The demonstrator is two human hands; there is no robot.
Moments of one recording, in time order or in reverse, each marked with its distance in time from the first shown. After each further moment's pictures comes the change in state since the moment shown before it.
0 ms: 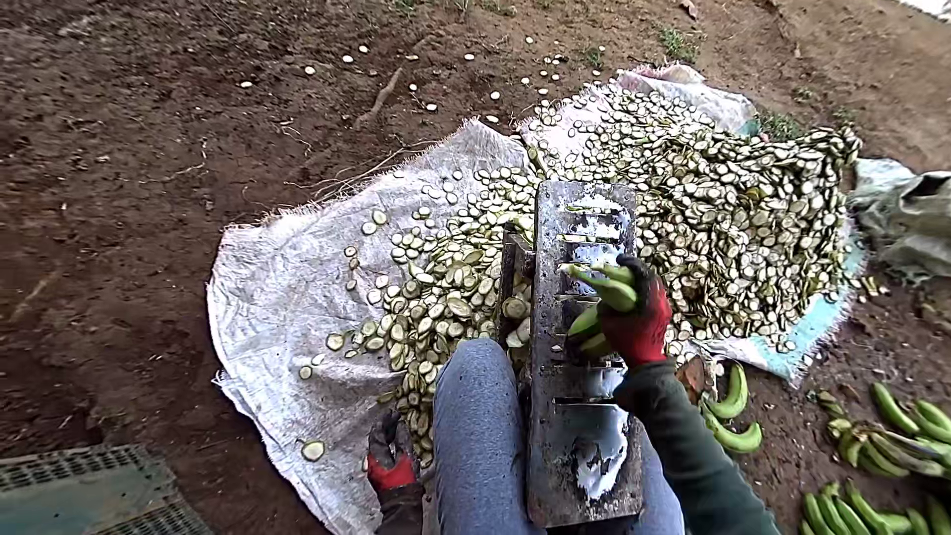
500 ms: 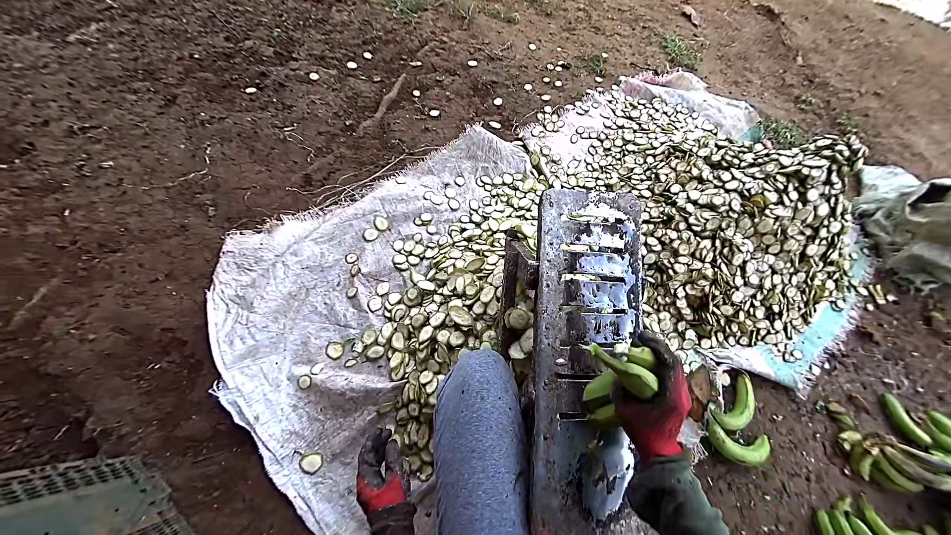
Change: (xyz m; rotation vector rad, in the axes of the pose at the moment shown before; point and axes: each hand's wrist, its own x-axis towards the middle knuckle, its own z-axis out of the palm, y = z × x) left_hand 0.001 -0.016 -0.009 0.006 0.021 -0.039; right_hand -0.087 0.007 -0.021 0.032 0.106 0.006
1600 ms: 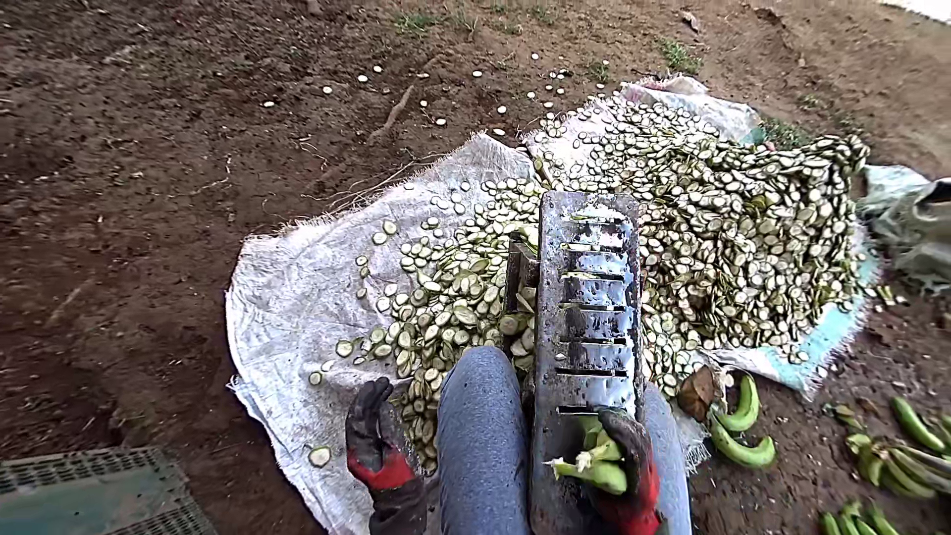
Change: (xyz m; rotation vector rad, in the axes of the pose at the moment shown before) left_hand 0.011 0.128 0.007 -0.385 0.047 0.511; right_hand -0.100 0.013 -0.007 0.235 -0.060 -0.172
